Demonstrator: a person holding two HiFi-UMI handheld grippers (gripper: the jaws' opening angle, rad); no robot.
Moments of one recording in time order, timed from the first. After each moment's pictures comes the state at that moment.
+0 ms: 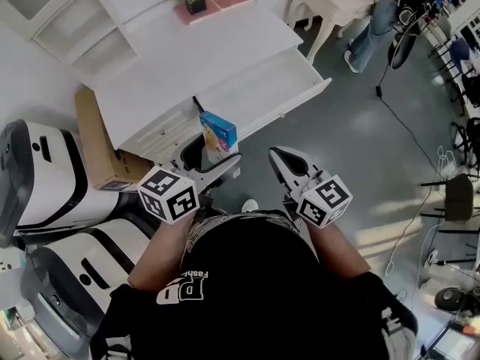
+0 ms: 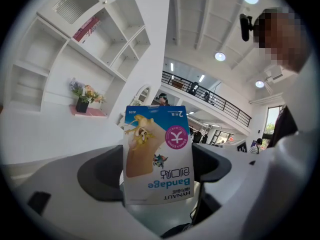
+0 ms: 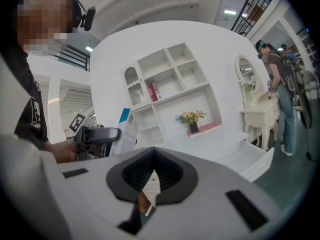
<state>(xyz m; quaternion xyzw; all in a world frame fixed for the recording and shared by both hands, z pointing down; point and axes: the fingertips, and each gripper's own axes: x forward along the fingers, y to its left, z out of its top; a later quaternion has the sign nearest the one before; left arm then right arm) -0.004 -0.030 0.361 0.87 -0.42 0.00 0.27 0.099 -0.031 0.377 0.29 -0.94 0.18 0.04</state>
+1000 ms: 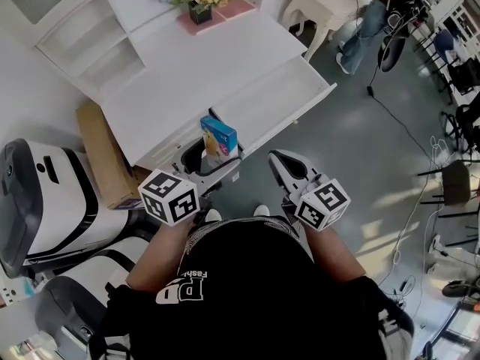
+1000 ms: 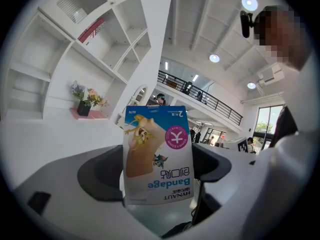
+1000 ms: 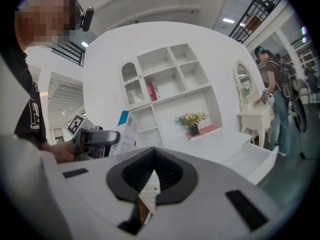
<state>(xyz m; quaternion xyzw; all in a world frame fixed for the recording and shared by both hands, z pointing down) -0.113 -0.033 0.354 0.89 -0.38 0.00 0.26 -0.009 -0.028 0.363 0.34 -0.92 0.17 0.03</state>
